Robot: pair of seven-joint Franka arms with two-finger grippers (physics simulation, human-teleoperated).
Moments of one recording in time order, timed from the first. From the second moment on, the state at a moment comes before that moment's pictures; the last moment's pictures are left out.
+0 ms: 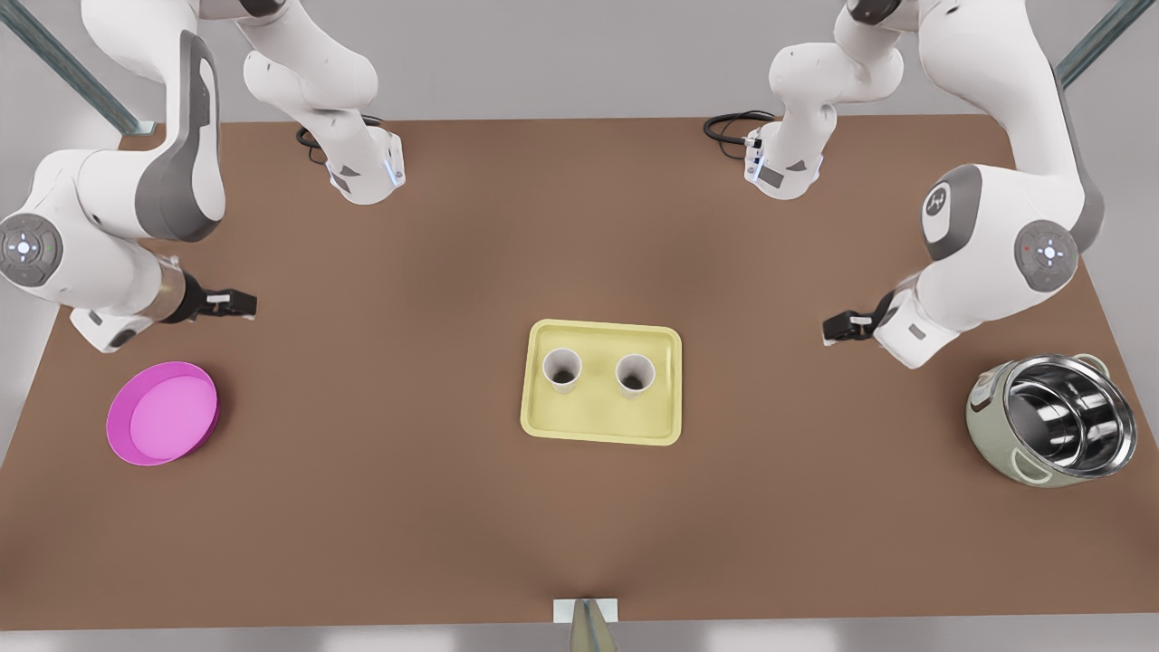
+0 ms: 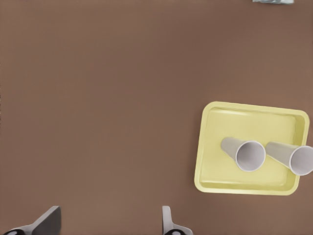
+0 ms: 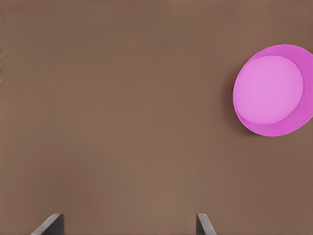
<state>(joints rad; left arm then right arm) -0.02 0.21 -0.11 -1.51 -0.11 1.65 -0.13 -0.08 0.12 0.06 -1.60 -0.03 1.51 -0.05</state>
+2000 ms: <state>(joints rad) -0.33 0.40 -0.11 -1.43 0.01 1.82 -0.30 -0.02 0.59 0.16 -1.56 -0.08 1.96 0.29</state>
